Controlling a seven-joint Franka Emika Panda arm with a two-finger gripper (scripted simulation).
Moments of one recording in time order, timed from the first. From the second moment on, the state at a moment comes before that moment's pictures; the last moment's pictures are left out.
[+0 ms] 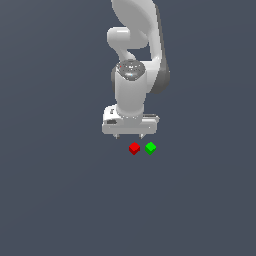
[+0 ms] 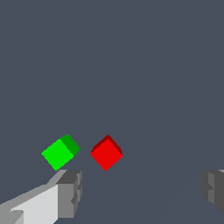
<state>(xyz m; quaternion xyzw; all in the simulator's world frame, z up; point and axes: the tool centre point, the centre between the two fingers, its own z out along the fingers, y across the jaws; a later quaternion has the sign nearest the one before) -0.002 0.005 0.166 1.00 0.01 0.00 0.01</state>
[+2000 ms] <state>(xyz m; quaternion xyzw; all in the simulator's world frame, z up) -0.029 0.032 0.072 0.94 0.35 0.00 0.00</state>
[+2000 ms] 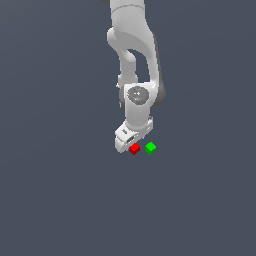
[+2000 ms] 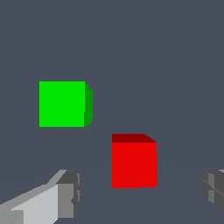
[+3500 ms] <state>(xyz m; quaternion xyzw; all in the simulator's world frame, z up) -0.030 0.032 0.020 0.94 0.35 0.00 0.00</state>
